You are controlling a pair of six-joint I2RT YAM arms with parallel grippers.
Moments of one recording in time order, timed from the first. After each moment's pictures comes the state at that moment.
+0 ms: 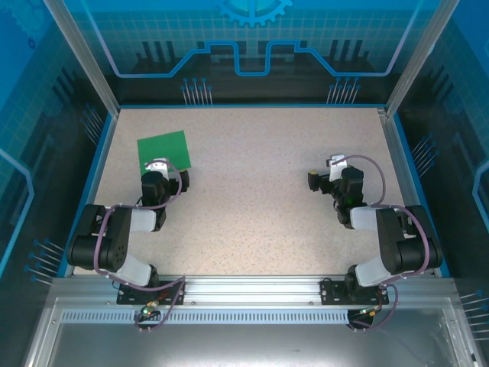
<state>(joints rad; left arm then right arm) -0.02 1.52 0.38 0.71 -0.12 -0.13 0.07 1.50 0.42 0.66 -0.04 -0.07</state>
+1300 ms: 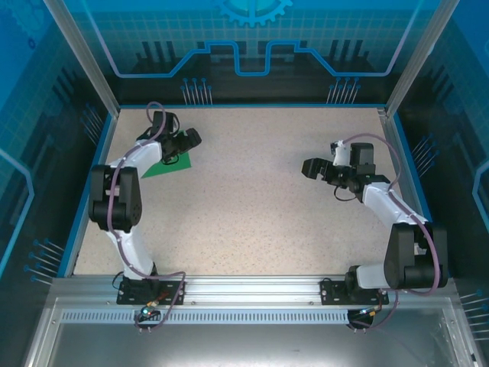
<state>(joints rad) -0.01 1.92 1.37 -0.36 0.10 -0.58 0.01 1.37 0.80 -0.20 -0.59 0.33</state>
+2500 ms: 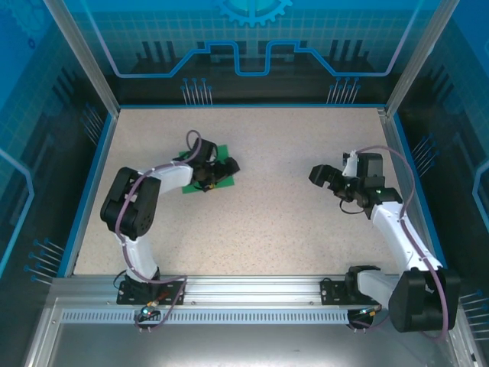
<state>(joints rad) -0.35 1.87 1.08 -0.19 0.26 -0.85 0.01 1.11 0.75 -0.45 -0.47 0.52</state>
